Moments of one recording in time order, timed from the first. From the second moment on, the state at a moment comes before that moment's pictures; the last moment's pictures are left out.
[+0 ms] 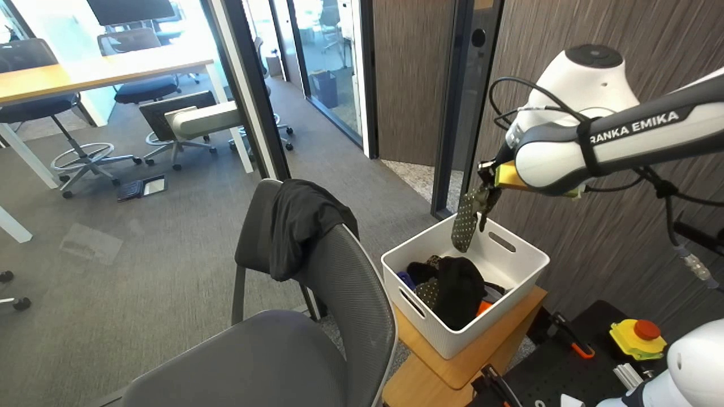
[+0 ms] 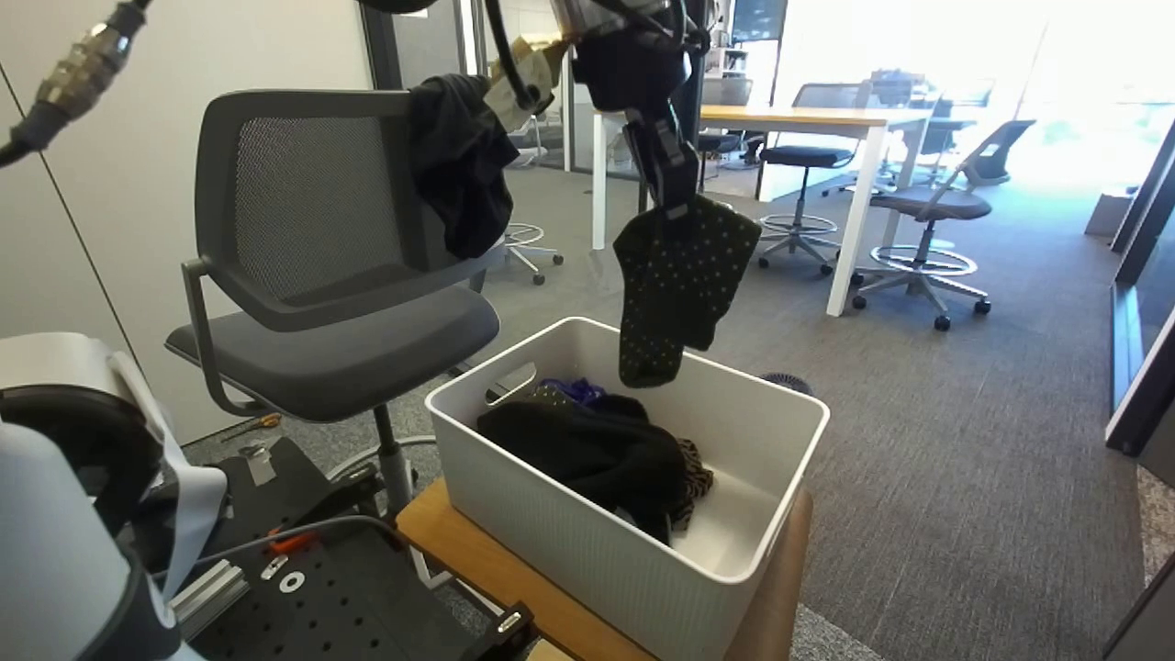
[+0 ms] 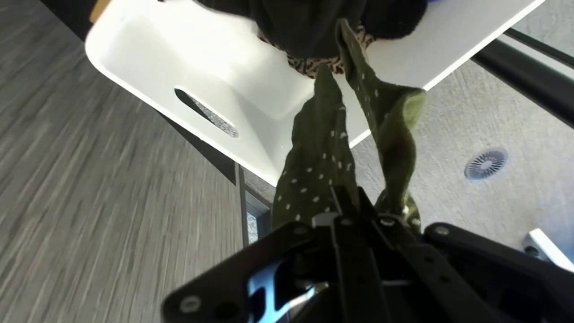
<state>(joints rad) -0.28 -0.47 0.19 -2.73 -0.03 2.66 0.59</state>
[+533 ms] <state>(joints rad) -0.35 -0.31 0.24 -2.75 -0.21 2.66 0.85</state>
